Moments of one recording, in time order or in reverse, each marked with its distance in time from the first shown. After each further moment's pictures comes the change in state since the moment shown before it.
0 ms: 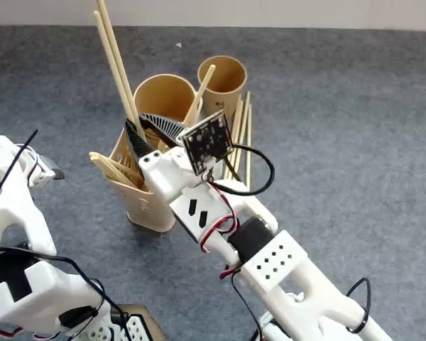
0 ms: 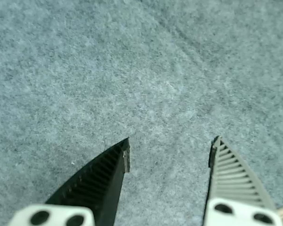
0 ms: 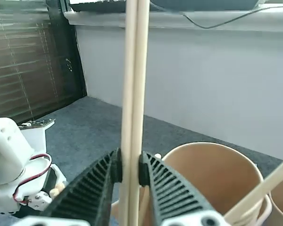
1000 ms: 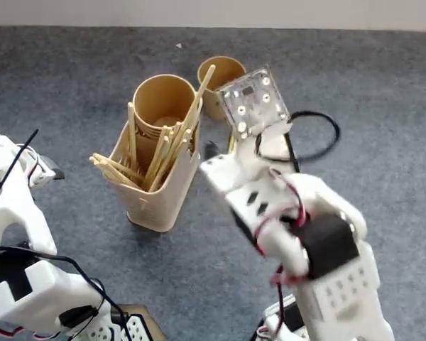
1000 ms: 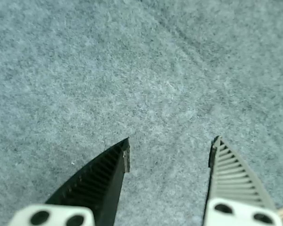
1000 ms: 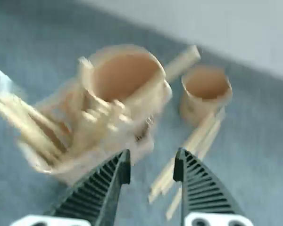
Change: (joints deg) left arm 0.1 0.0 0.0 0.0 0.0; right arm 15.6 -0.2 -37.5 75.6 5.9
